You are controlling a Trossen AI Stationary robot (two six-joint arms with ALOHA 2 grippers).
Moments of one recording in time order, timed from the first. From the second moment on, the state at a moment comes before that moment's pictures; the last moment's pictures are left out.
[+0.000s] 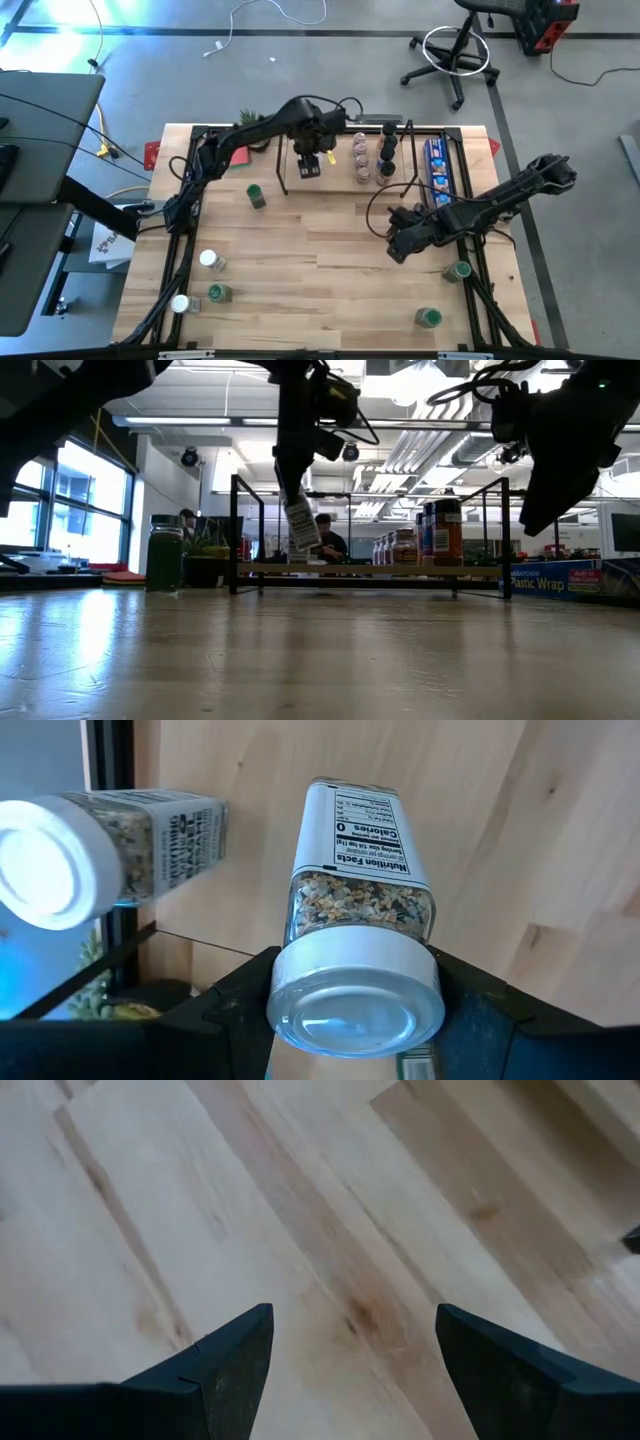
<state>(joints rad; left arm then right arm) 0.37 2.23 2.28 -1.57 -0.17 0.20 0.39 1.25 0.75 -0.72 0.35 0.94</state>
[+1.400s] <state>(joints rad) 0.43 2.24 2.27 -1.51 -0.17 0.30 0.36 1.25 0.75 -0.72 0.37 0.97</state>
